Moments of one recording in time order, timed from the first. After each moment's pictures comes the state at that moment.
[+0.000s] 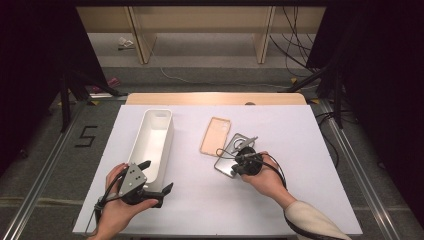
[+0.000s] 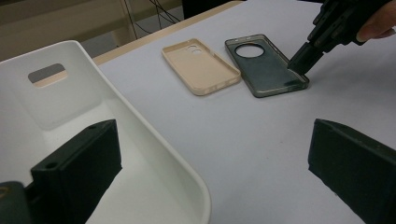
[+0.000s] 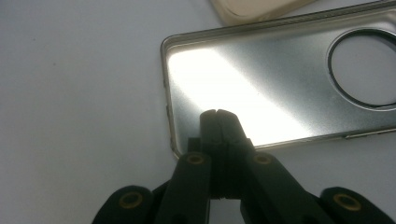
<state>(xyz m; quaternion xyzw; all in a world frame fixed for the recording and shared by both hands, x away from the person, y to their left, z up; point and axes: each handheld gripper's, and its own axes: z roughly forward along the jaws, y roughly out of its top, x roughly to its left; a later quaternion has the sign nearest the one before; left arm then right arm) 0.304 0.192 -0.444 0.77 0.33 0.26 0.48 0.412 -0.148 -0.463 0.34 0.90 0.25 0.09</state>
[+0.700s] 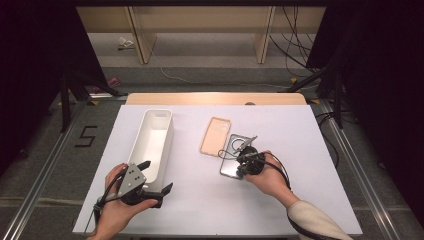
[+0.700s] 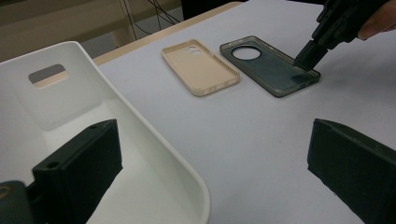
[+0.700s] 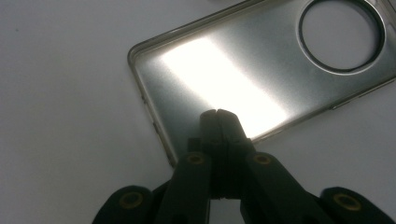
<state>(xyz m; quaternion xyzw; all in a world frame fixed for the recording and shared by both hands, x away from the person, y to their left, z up) 0.304 0.194 -0.444 0.77 0.33 0.26 0.48 0.412 -0.154 -0.459 0.35 0.91 0.19 0.10</state>
